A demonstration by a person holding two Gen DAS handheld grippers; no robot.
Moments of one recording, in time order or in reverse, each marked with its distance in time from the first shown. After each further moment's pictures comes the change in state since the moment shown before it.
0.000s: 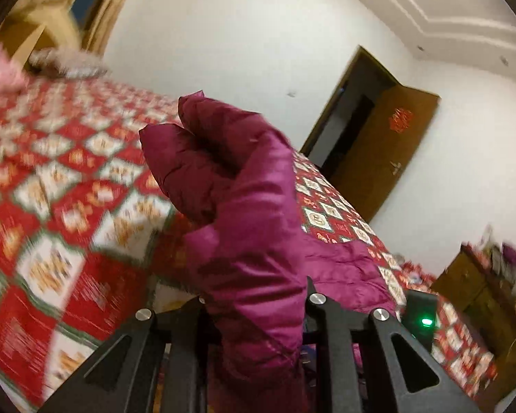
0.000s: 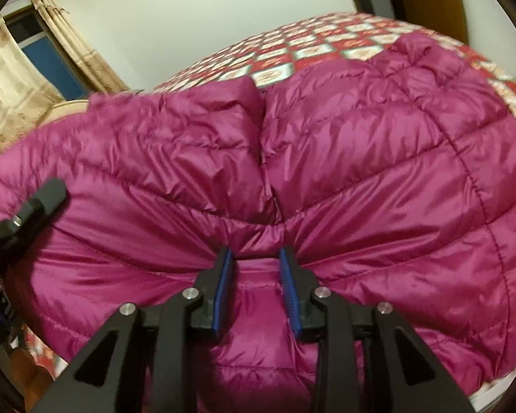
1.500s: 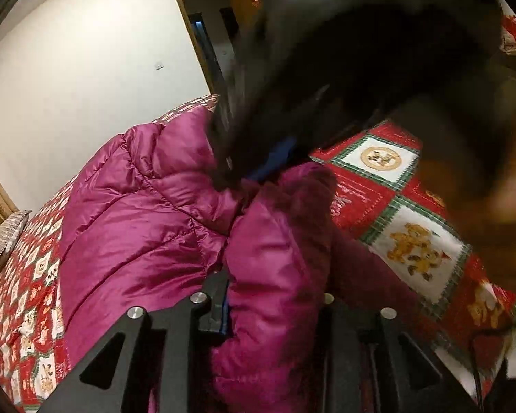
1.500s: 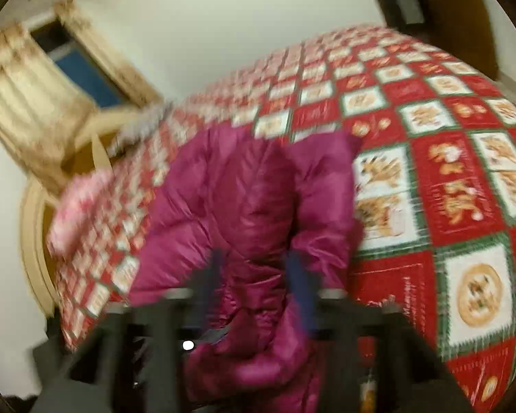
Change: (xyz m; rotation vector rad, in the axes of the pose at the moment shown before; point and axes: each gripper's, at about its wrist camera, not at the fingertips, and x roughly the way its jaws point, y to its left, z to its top) left arm 0.070 -0.139 -0.116 0.828 0.251 -0.017; right arm -0.053 -0.079 0.074 -0.093 0.063 0.083
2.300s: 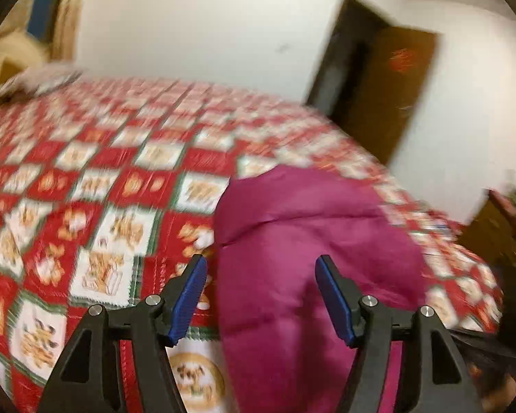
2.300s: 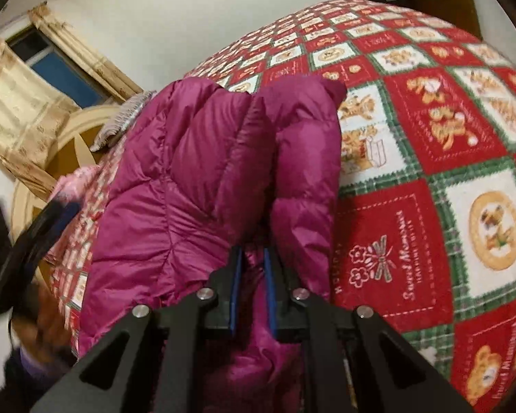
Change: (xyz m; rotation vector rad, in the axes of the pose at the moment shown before) left arm 0.011 0.194 -0.003 -0.725 0.010 0.024; right arm -0.008 -0.013 -0.036 0.085 -0.019 -0.051
